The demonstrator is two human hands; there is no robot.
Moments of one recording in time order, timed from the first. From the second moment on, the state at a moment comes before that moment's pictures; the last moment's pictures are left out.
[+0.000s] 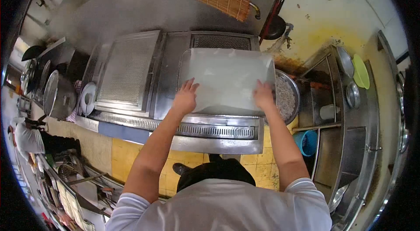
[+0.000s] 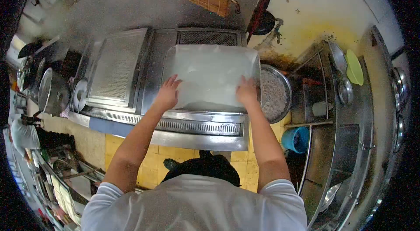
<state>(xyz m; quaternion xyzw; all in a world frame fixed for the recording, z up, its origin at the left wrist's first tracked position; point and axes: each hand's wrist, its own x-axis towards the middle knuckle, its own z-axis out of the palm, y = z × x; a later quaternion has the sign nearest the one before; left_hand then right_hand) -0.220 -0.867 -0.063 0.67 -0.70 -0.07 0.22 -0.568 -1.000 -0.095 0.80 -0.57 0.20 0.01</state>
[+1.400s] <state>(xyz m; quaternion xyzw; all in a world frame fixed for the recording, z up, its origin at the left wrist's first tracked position) -0.193 -0.931 -0.016 0.67 -0.70 -0.08 0.22 -0.594 -1.092 0.060 0.89 -0.43 0.15 -0.05</state>
